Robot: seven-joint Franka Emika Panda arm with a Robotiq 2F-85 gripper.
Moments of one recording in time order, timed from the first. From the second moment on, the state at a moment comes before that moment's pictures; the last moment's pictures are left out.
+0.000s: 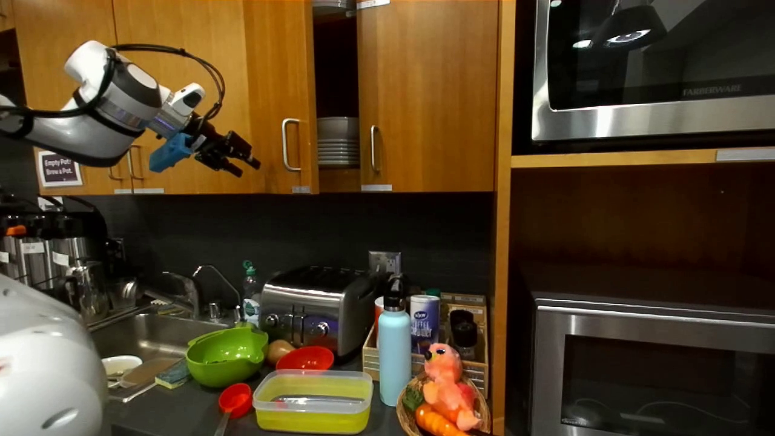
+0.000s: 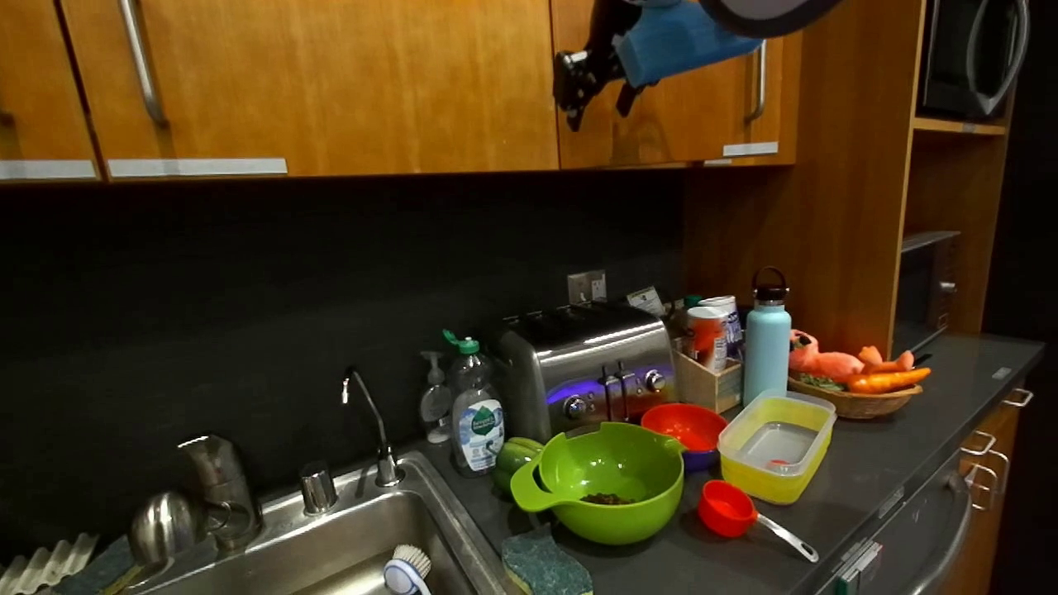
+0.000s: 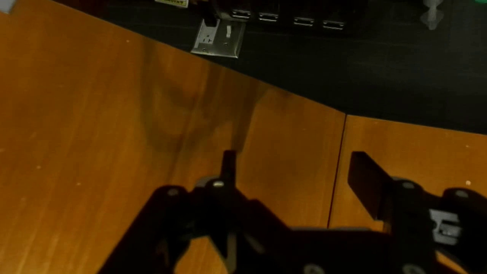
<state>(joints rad) -0.28 -0.70 0.78 -2.24 -0.30 2.48 0.68</state>
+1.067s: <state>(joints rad) -0.26 -0.75 0.82 -2.09 -0.38 2.08 0.58</state>
